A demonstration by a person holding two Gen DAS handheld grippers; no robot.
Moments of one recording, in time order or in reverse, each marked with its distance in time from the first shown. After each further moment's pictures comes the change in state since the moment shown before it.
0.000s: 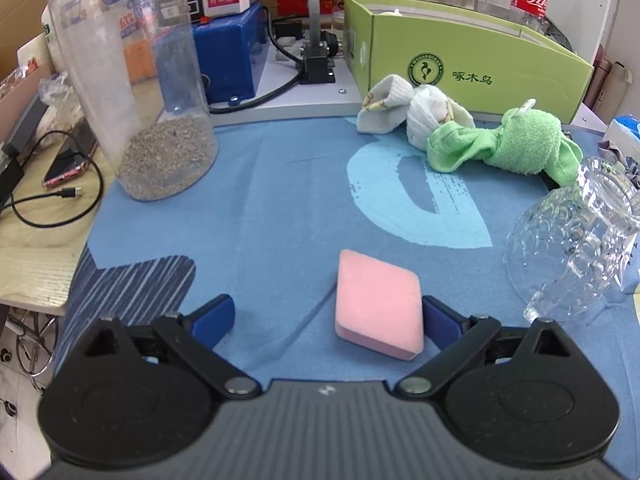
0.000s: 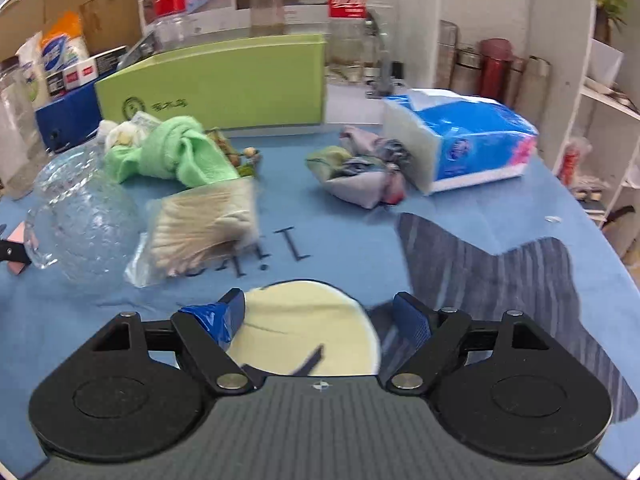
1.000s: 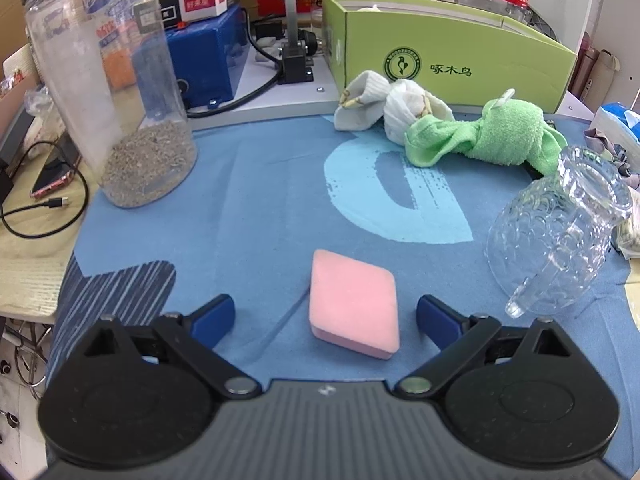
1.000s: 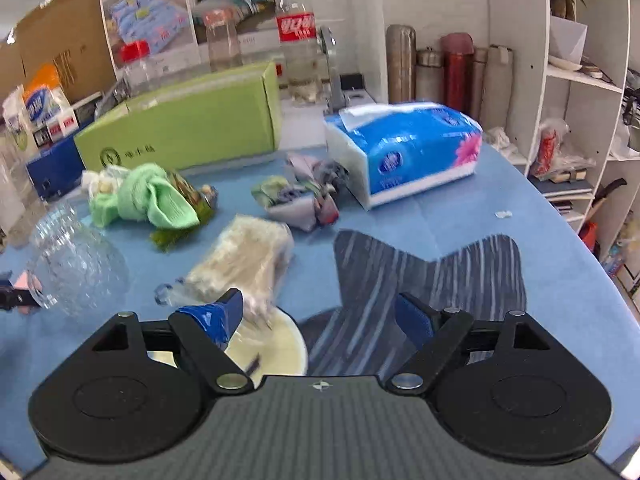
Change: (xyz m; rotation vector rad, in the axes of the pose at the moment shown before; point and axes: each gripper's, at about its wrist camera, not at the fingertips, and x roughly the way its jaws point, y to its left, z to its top) left arm 0.000 -0.012 0.001 0.034 0.007 -0.019; right arm -0.017 -0.032 0.007 0.082 -0.052 0.050
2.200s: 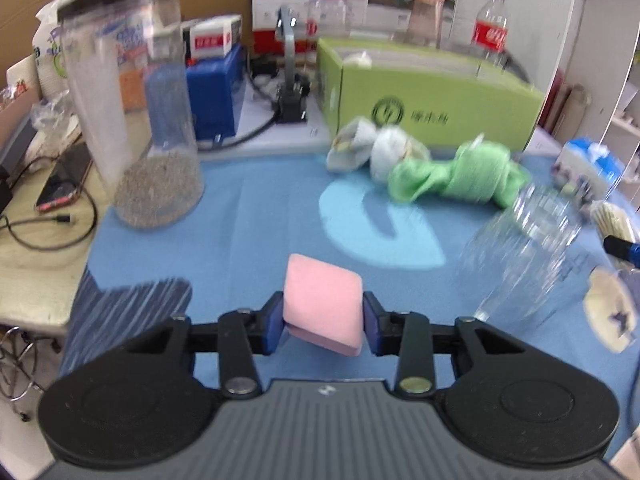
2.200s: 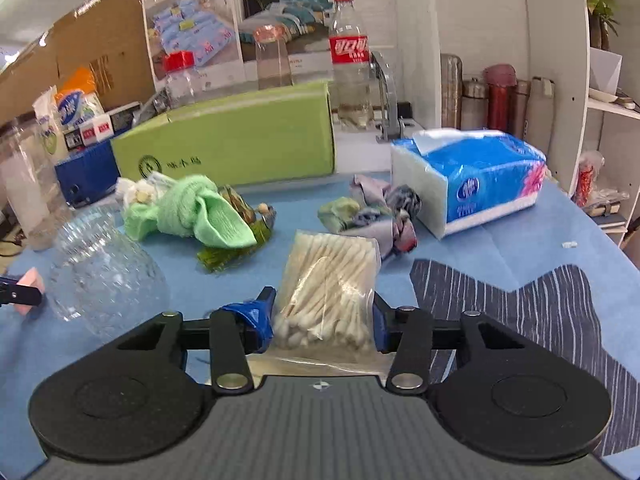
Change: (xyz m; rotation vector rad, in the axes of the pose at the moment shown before) left arm -0.044 0.020 0.004 -0.025 -0.132 -0.097; right arm 0.006 0.027 0.002 -0.075 -0.101 0.074
